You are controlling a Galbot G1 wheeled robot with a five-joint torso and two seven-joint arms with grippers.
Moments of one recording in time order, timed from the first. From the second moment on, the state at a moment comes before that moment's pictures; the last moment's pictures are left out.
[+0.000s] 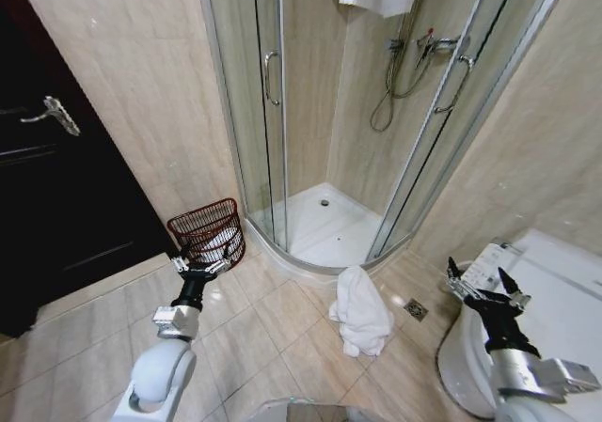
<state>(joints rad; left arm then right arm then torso) 1.64 -1.30 -0.70 -2.24 -0.17 -0.05 -0.09 -1.80 1.53 0.99 2.37 0.34 -0.03 -0.08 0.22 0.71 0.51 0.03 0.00</state>
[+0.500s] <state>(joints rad) 1.59 -1.31 -0.70 -2.22 -0.18 -0.01 -0.09 -1.75 1.55 1.00 2.37 0.31 -0.11 -0.05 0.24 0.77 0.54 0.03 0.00</state>
